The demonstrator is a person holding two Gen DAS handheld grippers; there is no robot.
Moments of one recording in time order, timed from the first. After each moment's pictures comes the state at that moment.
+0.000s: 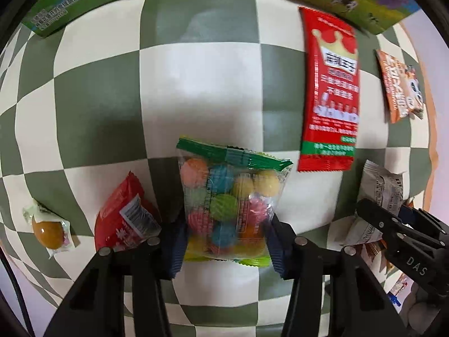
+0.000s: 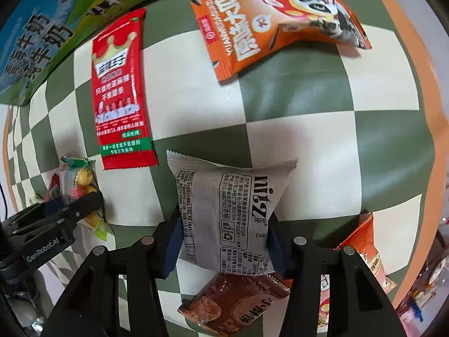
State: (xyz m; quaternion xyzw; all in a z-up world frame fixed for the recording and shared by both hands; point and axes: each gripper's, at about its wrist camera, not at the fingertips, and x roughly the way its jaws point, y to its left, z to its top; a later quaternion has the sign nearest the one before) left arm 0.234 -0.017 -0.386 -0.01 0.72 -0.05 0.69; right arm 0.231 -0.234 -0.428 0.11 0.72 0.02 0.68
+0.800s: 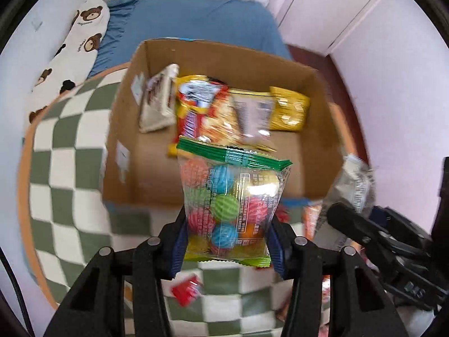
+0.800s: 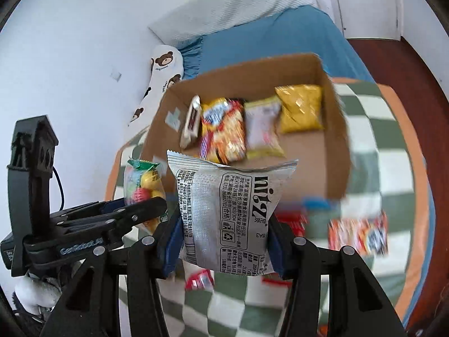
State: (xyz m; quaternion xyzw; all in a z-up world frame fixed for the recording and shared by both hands) left arm 0.371 0.055 -0.175 -0.07 0.62 -0.07 0.78; right arm 0.368 -0.156 -0.191 0.16 0.56 0.18 0.80
